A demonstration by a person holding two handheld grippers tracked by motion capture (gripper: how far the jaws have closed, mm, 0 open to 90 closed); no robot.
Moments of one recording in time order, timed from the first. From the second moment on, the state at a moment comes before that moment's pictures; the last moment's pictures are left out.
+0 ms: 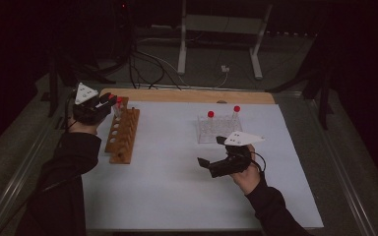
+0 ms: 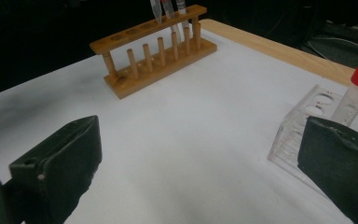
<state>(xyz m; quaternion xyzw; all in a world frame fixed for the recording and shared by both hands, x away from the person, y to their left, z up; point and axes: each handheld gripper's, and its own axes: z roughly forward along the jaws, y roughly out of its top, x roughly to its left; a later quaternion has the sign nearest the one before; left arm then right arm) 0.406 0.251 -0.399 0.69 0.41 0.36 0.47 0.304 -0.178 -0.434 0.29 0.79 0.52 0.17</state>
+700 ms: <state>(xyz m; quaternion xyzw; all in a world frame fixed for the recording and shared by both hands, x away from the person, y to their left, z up) 0.421 0.248 -0.445 0.69 0.45 0.33 0.45 0.304 -0.180 -0.432 0.29 0.79 0.52 0.17</state>
